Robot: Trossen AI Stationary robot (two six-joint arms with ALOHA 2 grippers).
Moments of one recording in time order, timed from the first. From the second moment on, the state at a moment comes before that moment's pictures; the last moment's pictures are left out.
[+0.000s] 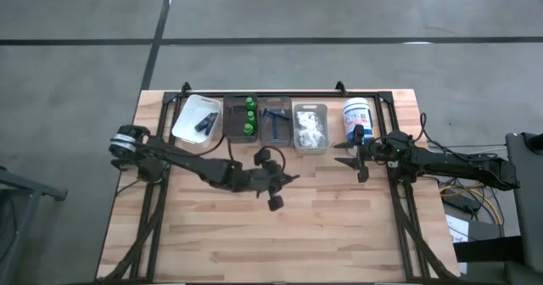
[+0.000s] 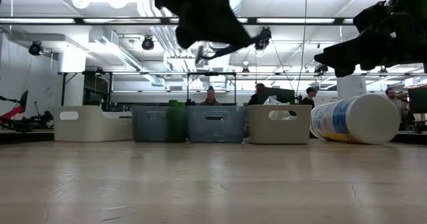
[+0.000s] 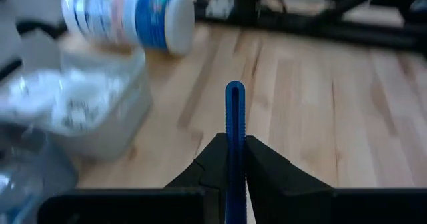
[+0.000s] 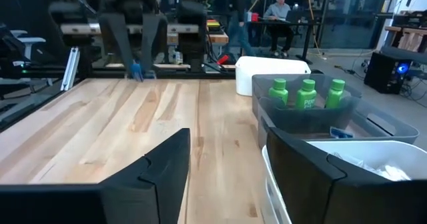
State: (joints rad) left arm -0.23 1.68 1.15 0.03 -0.41 -0.29; right arm -0.31 0.45 0.01 0.39 -0.29 -0.01
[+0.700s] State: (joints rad) left arm 0.03 1.68 1.14 0.39 -0.40 -0.16; right arm -0.31 0.45 0.01 0.39 -0.29 -0.01
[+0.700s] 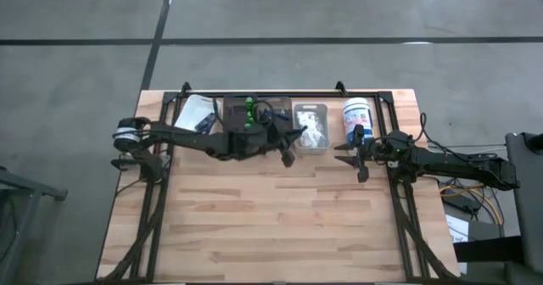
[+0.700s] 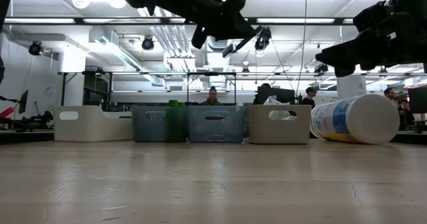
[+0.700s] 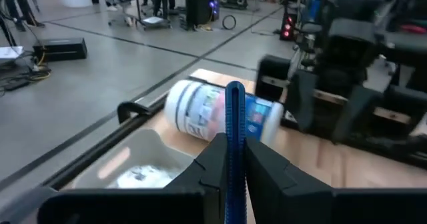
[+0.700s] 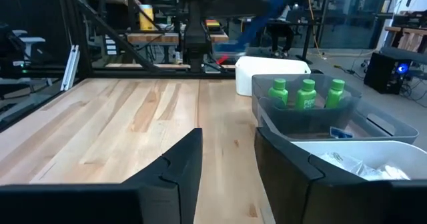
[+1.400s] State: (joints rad) left arm 0.27 1.78 1.09 0.51 -0.34 -0.22; right arm -0.31 0.45 0.01 0.39 -0.29 0.00
